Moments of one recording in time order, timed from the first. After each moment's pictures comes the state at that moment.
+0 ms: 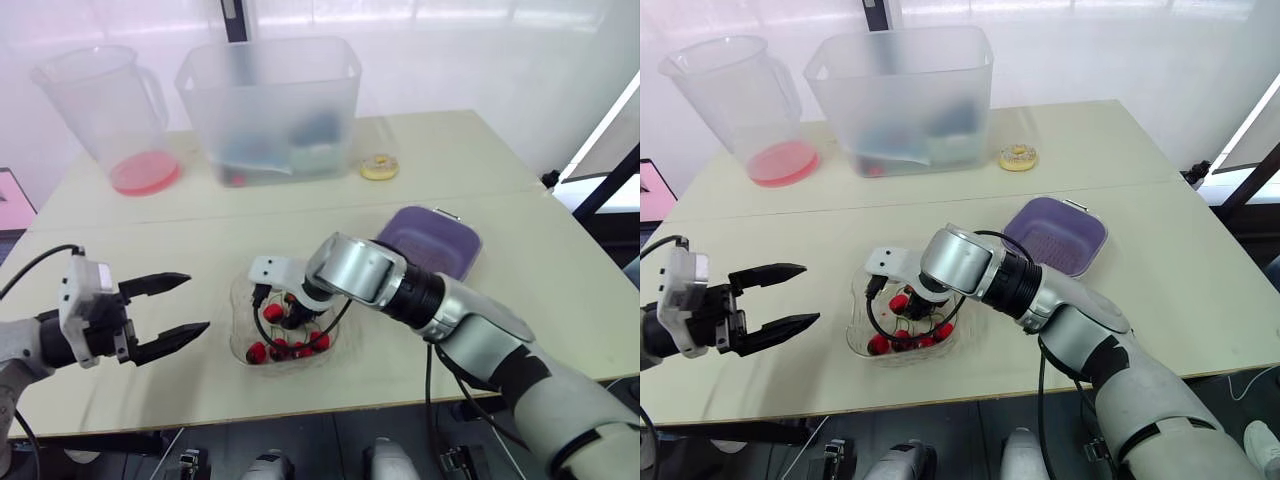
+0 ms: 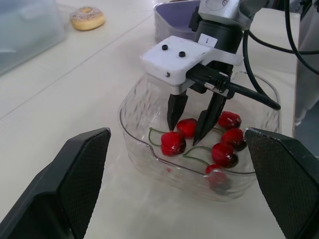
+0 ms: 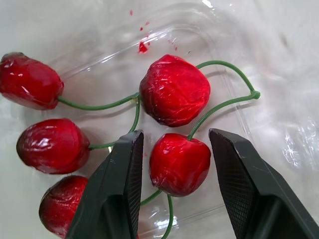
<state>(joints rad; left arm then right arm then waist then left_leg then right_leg) 0.11 0.85 0.52 -0.39 -0.73 0.43 -1.14 -1.25 -0.23 0.88 0.14 0.30 1.36 0.77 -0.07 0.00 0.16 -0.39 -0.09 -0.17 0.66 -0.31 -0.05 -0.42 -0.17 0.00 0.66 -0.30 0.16</state>
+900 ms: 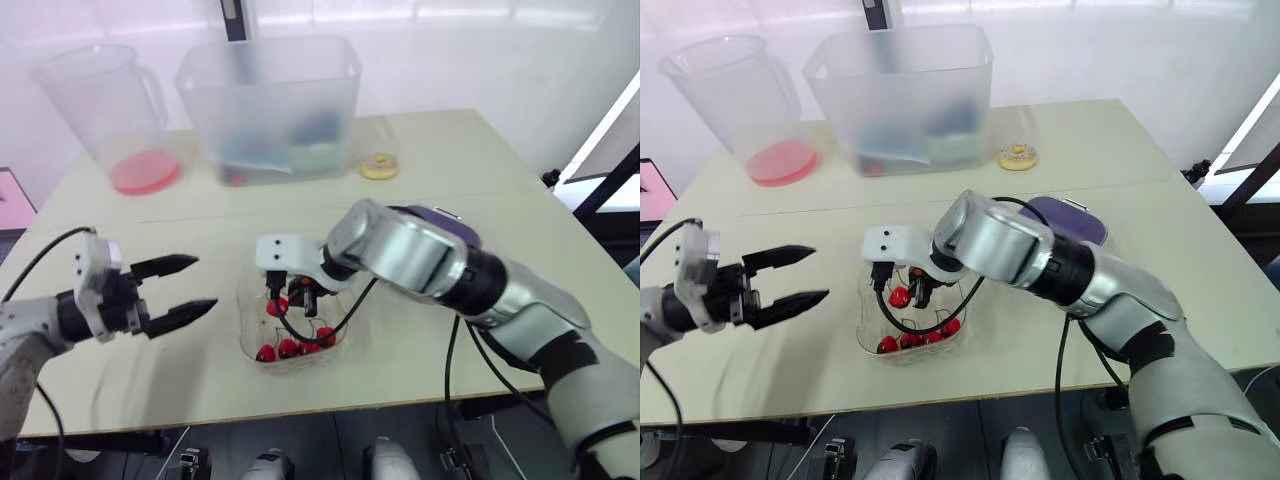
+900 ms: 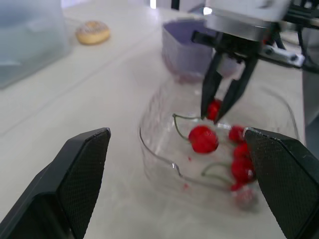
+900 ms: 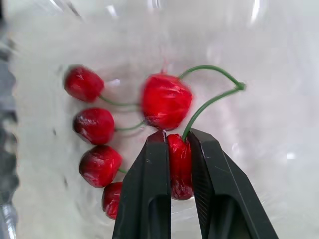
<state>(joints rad) -0.13 0.84 0.44 -0.28 -0.86 0.58 -1.05 -1.29 -0.49 0.78 -0.20 0.30 1.15 0.99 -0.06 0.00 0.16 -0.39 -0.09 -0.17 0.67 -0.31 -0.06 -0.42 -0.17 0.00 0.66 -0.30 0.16</state>
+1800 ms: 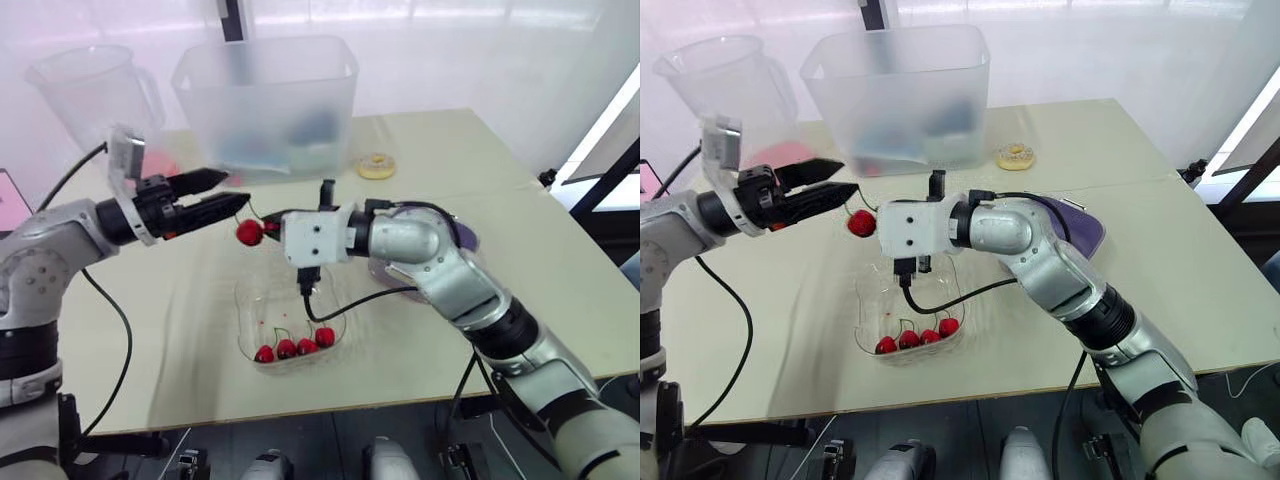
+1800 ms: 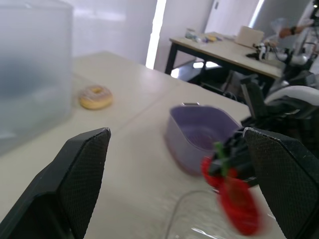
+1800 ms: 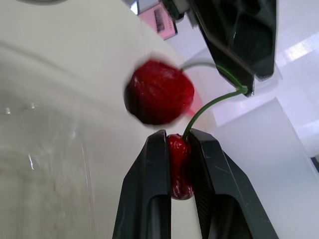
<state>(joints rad) -0.64 0.82 0.25 -0.11 -0.96 0.88 -0.88 -0.90 -0.49 0.54 -0.26 -0.20 0.27 0.75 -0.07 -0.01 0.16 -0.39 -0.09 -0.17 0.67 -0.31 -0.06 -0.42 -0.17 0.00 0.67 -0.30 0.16</state>
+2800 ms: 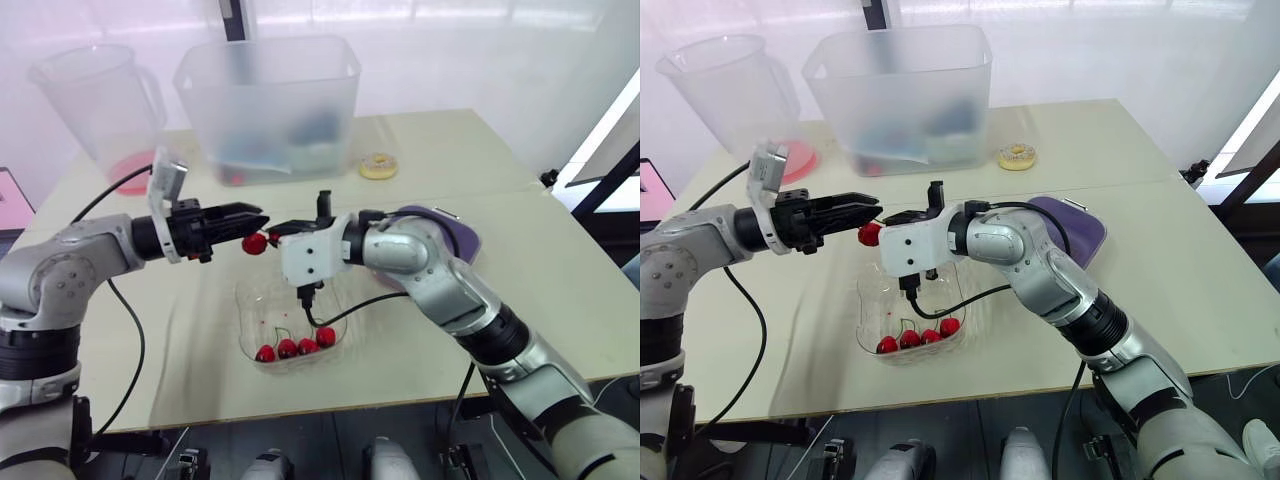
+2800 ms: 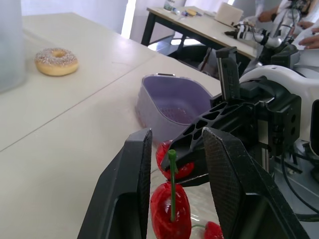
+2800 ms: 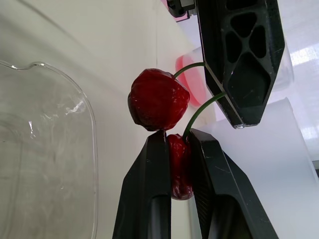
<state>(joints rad) -0.64 0.78 0.19 -0.14 -0.93 0.93 -0.88 -0.89 -0.46 0.53 -0.23 -0.32 0.19 0.81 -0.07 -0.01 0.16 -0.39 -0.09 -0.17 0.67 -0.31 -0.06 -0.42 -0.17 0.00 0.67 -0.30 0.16</state>
